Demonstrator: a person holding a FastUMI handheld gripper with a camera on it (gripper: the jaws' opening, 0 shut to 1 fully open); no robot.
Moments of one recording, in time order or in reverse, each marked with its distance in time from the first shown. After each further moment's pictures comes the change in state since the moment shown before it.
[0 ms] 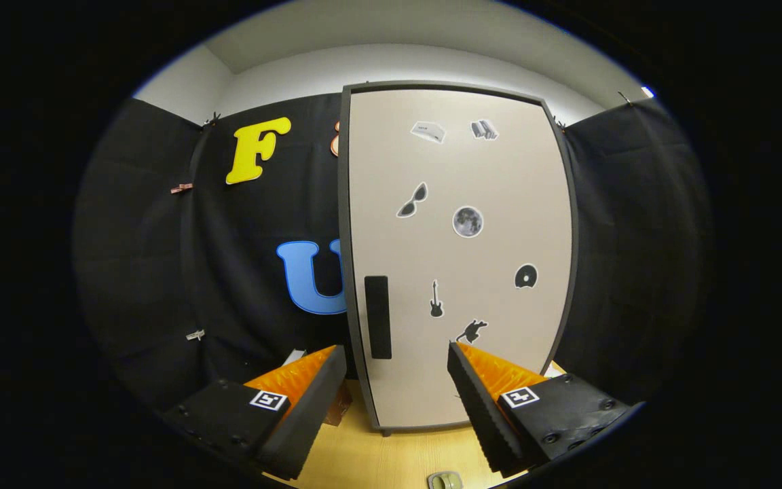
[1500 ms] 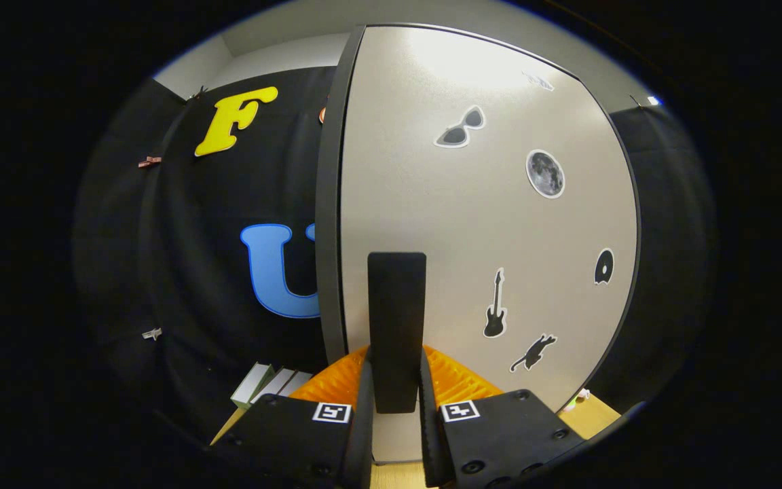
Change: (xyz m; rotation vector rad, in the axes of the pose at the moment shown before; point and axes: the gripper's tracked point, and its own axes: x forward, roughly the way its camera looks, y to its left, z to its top) arm 0.143 0.017 -0.040 -0.048 -0.011 -0.094
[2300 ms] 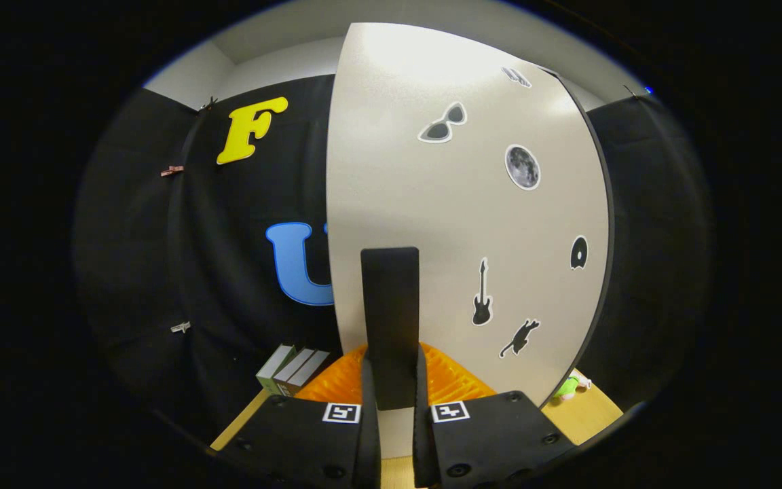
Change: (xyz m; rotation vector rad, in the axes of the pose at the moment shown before) arm -0.086 -0.029 -0.004 0.042 0.034 0.093
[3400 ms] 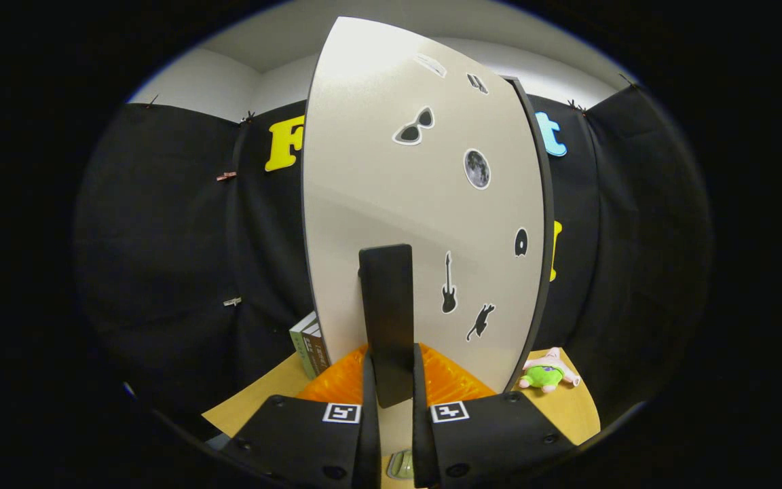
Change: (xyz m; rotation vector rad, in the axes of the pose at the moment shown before) arm -0.144 -0.093 -0.004 -0.013 0.047 0.230
